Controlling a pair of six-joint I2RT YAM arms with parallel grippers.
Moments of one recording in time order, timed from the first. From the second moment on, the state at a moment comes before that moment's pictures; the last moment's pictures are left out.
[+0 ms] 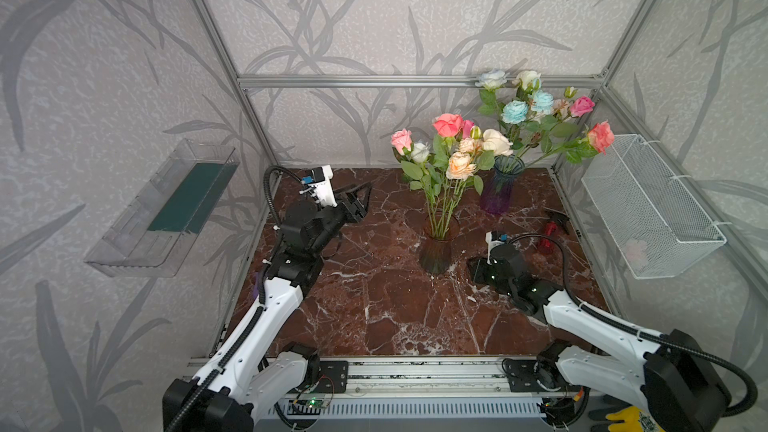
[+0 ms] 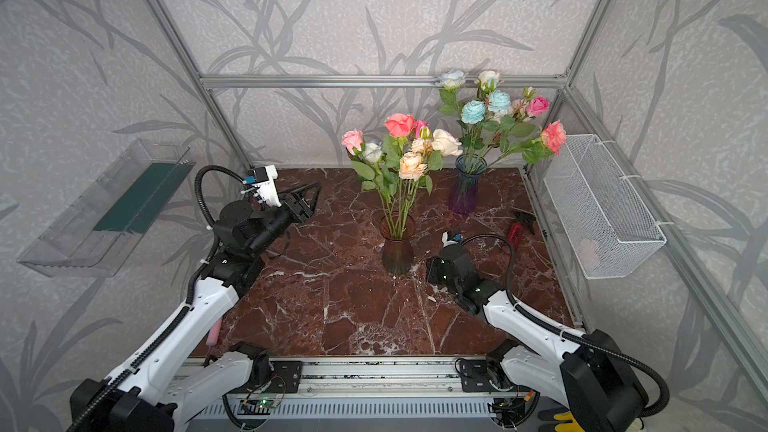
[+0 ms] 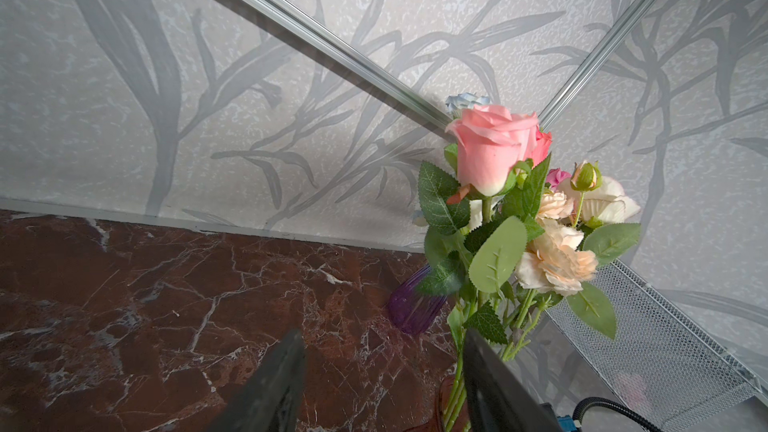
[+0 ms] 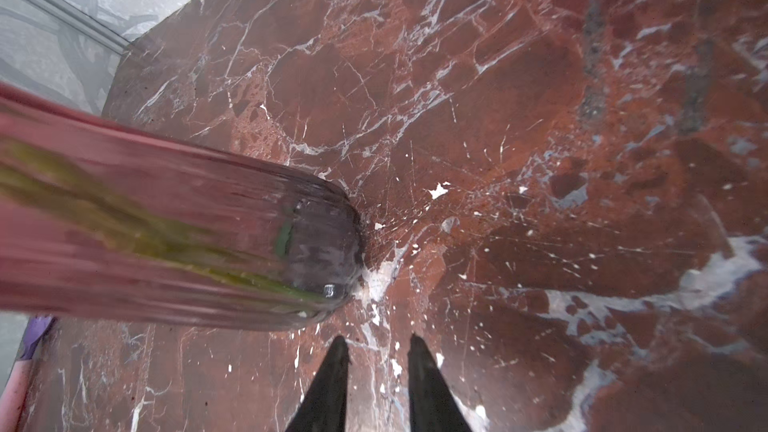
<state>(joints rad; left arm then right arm) -0.25 1.00 0.82 0.21 0.25 -0.59 0.58 1.13 0.46 0.00 0.08 0.71</state>
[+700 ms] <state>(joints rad) -0.25 1.02 0.82 0.21 0.25 -0.59 0.58 1.53 0.50 0.36 -0.03 0.81</state>
